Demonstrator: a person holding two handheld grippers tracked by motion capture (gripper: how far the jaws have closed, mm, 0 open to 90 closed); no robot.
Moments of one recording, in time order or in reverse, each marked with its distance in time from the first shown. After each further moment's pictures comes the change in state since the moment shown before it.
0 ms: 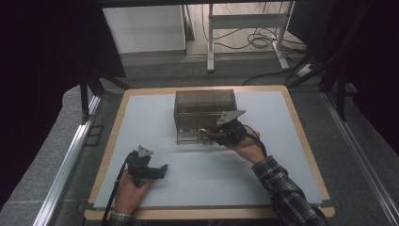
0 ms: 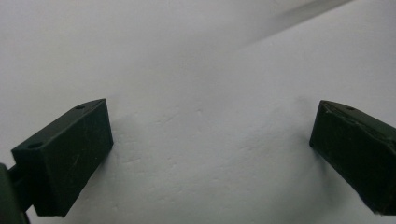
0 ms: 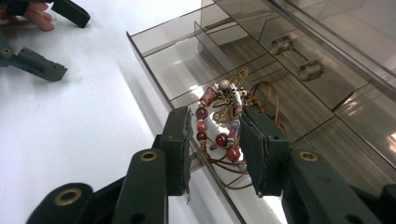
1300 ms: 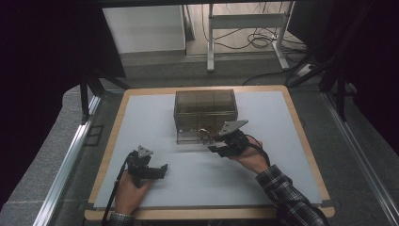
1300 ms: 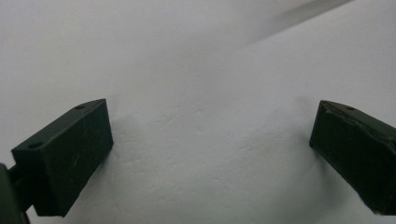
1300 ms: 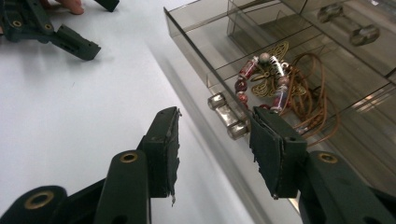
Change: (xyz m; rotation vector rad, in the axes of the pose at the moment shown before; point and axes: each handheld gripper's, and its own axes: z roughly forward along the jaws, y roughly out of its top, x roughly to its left) left arm 0.000 0.000 0.000 -0.001 0.000 0.006; right arm 0.023 -0.020 -0.008 0.004 0.039 -0.002
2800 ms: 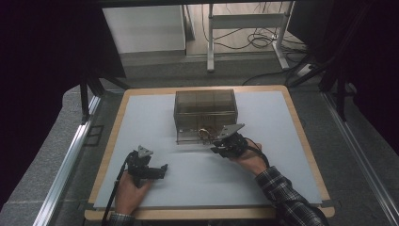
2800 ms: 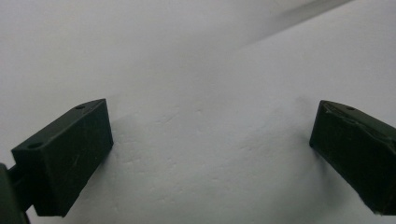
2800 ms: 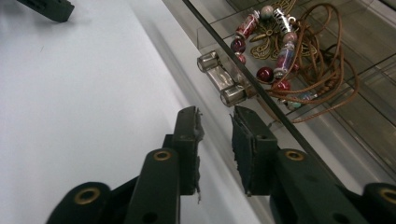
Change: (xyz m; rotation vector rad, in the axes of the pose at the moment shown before) left arm 0.000 0.000 0.000 0.000 0.000 -0.006; right arm -0.005 -0.017 0.017 0.072 -0.020 -0.016
